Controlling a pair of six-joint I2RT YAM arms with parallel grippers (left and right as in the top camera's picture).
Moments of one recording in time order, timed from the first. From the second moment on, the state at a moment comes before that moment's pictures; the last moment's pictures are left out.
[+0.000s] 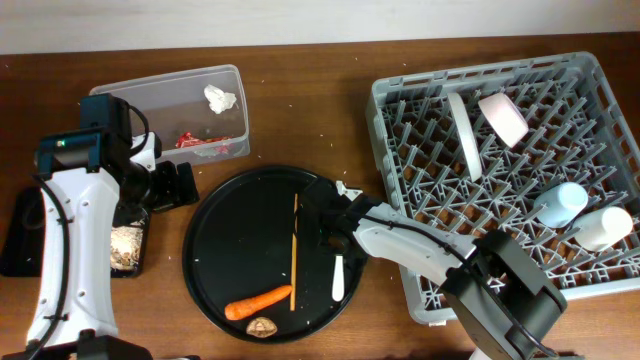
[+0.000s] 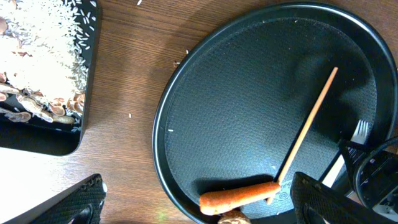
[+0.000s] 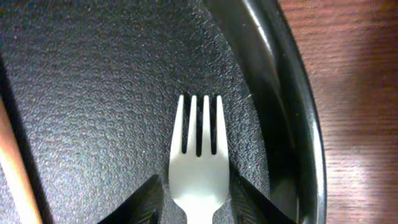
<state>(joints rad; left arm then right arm) 0.14 1.55 1.49 -1.38 0.11 -0.12 0.75 1.84 1.09 -0.64 0.08 0.86</state>
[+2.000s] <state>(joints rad) 0.14 1.55 1.49 -1.38 0.12 -0.12 0.36 1.56 1.27 -1.04 0.19 0.27</state>
